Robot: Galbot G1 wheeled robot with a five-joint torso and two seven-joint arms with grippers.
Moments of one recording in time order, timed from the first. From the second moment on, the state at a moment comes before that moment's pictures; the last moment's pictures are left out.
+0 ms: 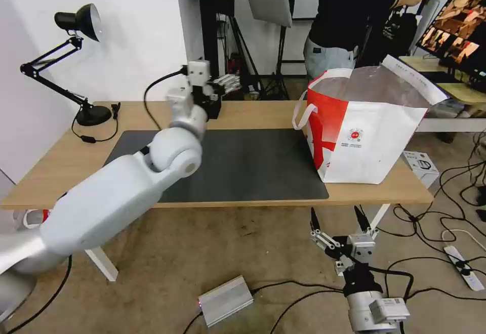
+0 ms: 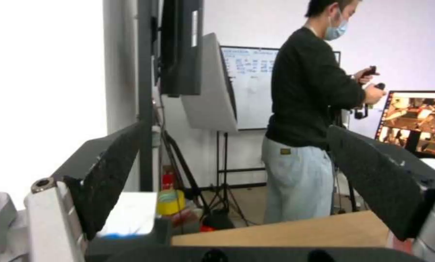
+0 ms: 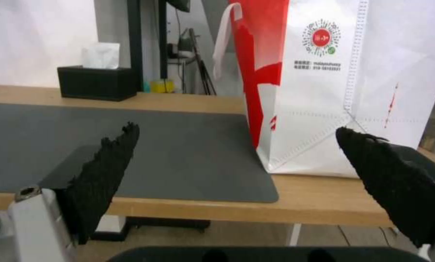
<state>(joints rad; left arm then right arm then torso) 0.29 -0.85 0.31 -1.88 -0.88 0.03 -0.61 -1.73 0.99 0.24 2.27 0.16 0.17 0.54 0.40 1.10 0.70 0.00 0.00</state>
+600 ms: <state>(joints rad) 0.86 -0.71 -0.10 -2.21 -0.71 0.01 -0.56 -1.73 0.99 0.24 2.27 0.16 0.17 0.54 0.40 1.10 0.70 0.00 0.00</state>
